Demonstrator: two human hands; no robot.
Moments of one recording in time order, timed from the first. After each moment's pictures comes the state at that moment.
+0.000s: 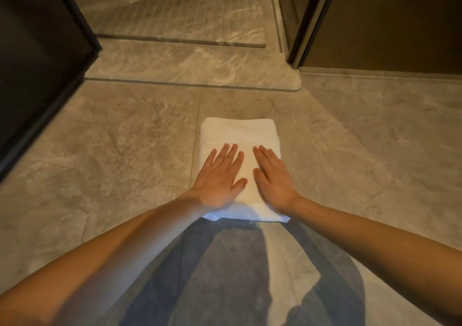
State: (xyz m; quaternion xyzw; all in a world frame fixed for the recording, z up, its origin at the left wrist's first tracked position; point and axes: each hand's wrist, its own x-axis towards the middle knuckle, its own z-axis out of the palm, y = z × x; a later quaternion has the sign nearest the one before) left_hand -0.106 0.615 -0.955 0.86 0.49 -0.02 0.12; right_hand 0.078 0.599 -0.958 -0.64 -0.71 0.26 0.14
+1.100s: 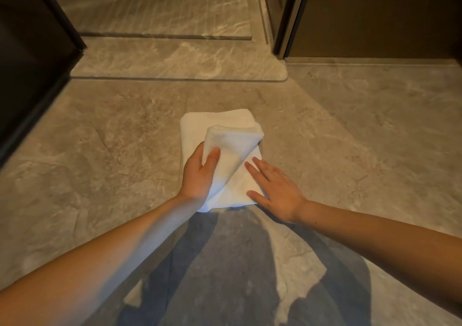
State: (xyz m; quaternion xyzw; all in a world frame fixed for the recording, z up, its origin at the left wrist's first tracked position) left_hand -0.093 0.584 -0.925 0.49 0.57 0.45 0.48; right_hand 0.123 0.558 -0.972 -0.55 -0.81 0.21 -0.04
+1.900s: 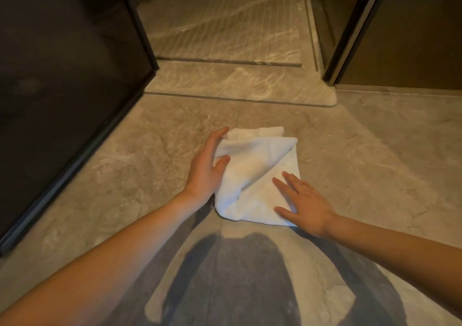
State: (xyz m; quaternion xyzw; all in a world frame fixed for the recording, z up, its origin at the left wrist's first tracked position) left_hand -0.187 0.593 -0.891 0.64 0.56 0.44 0.31; right_hand 0.086 0.576 -0.960 -0.53 -0.82 0.20 -0.06
